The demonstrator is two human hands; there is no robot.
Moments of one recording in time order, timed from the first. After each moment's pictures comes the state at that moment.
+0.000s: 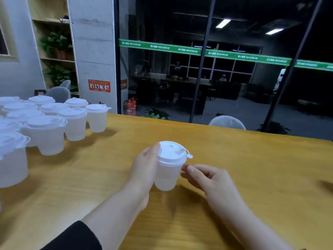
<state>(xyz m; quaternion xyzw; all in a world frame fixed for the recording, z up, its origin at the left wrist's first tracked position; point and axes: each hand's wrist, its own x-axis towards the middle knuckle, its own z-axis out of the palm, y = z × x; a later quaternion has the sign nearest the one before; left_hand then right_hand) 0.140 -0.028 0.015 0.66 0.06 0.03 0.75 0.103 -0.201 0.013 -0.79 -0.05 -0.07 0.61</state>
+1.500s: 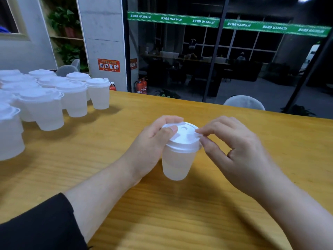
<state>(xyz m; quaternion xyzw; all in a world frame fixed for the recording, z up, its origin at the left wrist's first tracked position) 0.146 -0.017 0.009 0.73 -0.17 0.05 0.66 0.126 -0.229 0.031 -0.87 -0.28 -0.30 0.27</state>
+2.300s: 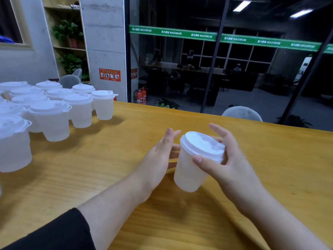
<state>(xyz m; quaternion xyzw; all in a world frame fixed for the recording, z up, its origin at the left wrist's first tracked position) 0.140 -0.024 0.010 0.71 -0.10 -0.03 0.70 0.112 -0.203 0.032 -0.79 -0.15 -0.12 0.58</state>
